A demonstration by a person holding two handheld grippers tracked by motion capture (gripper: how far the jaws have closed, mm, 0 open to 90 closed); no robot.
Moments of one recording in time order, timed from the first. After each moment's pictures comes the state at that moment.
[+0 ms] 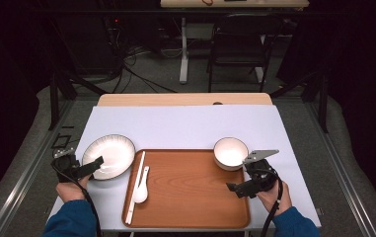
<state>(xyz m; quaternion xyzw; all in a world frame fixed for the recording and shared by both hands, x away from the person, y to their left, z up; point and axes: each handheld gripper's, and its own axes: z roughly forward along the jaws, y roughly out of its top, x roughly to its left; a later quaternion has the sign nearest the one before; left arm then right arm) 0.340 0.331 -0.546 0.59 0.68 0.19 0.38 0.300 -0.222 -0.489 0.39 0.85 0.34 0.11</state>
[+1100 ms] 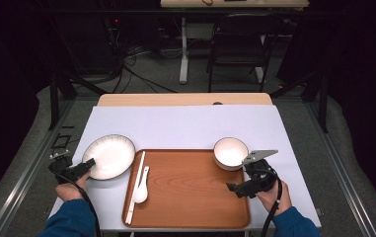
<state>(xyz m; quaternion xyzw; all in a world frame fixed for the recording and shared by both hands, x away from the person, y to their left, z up) 0.346 0.345 -0.564 0.54 0.73 0.16 0.39 0.300 -0.221 -0.490 0.39 0.85 0.34 0.11</state>
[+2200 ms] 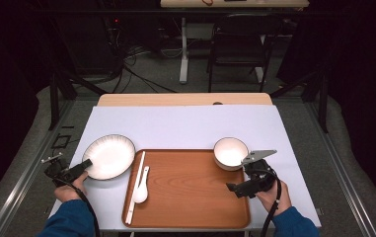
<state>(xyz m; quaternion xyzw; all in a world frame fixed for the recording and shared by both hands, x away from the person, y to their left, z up) 0.341 0.359 -0.571 0.48 0.75 0.12 0.44 0.301 -0.220 -0.491 0.38 0.85 0.33 0.11</state>
